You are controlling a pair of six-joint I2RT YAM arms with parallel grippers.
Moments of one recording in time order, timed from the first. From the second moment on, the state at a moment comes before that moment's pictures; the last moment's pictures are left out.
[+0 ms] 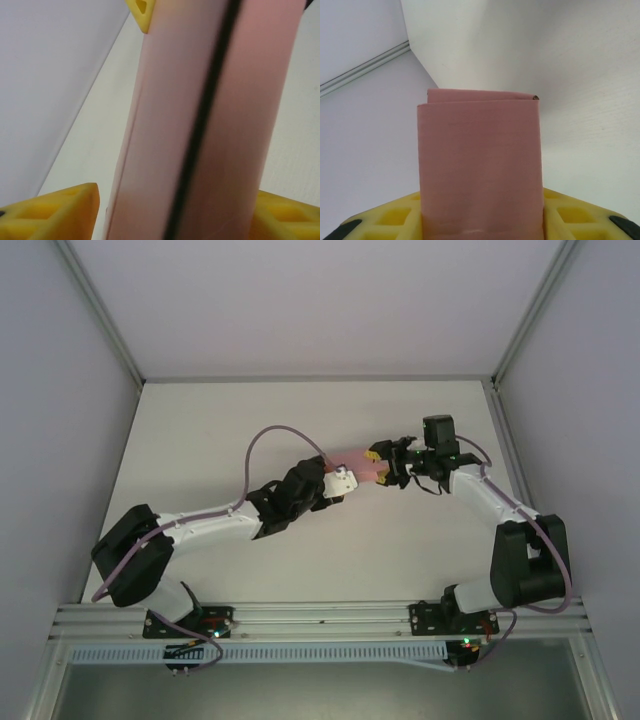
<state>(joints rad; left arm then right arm) -0.98 1.54 0.91 0.13 -0.30 0.58 0.21 1.43 0.92 -0.27 -0.86 1.36</state>
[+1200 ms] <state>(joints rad) -0.79 1.85 1.37 -0.68 0.14 0.64 0.20 1.25 0.92 -0.34 -0.66 0.18</state>
